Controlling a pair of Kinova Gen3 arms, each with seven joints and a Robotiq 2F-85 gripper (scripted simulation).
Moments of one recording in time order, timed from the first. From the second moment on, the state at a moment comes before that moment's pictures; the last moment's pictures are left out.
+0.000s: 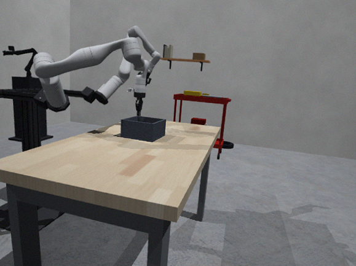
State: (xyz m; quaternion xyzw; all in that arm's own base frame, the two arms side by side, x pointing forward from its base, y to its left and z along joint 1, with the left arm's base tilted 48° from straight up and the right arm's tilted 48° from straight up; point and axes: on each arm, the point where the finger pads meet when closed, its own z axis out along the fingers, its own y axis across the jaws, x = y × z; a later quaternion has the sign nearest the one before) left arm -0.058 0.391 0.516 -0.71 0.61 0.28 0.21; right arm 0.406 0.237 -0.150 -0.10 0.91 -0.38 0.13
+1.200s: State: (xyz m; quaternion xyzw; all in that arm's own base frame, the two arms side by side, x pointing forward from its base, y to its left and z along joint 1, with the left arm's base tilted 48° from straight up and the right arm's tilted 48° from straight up) left arm -0.058 0.391 0.516 -0.71 0.61 0.28 0.21; right arm 0.380 0.300 -0.075 -0.10 0.91 -0.38 0.13
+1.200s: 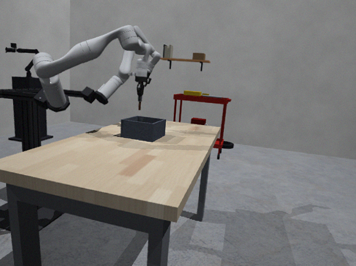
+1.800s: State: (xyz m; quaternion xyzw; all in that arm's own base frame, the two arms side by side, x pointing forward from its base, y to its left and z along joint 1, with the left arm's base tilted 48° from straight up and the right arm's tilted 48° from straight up) left arm -0.058 0.391 0.516 -0.71 0.61 0.28 0.21; right arm 0.443 0.228 0.030 -0.10 0.91 -0.38 0.13
